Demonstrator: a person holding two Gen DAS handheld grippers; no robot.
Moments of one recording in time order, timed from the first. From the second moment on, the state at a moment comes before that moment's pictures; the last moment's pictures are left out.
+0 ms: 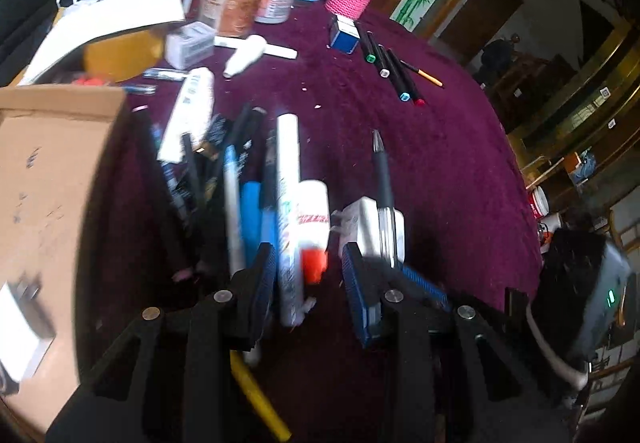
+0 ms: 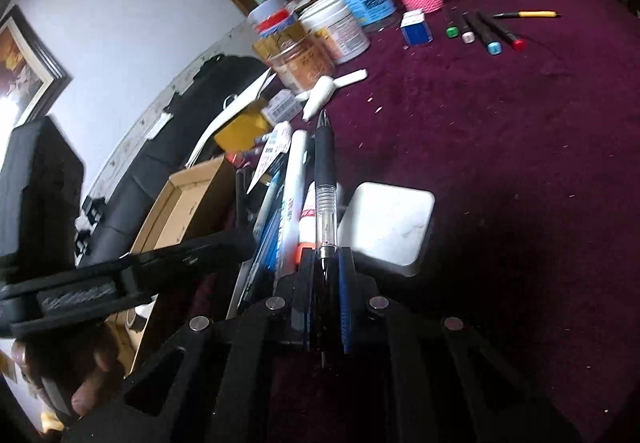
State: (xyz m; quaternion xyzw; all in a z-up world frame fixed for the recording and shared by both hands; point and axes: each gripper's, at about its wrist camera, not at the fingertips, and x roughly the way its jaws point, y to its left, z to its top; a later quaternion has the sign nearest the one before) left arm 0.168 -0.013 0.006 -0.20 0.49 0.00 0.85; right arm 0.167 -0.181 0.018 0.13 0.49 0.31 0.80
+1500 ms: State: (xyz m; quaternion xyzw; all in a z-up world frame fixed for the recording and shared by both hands) left arm 0.127 -0.001 0.020 -0.24 0.47 -0.04 0.85; right arm 0.161 -0.181 0.023 0.15 0.48 0.36 0.79
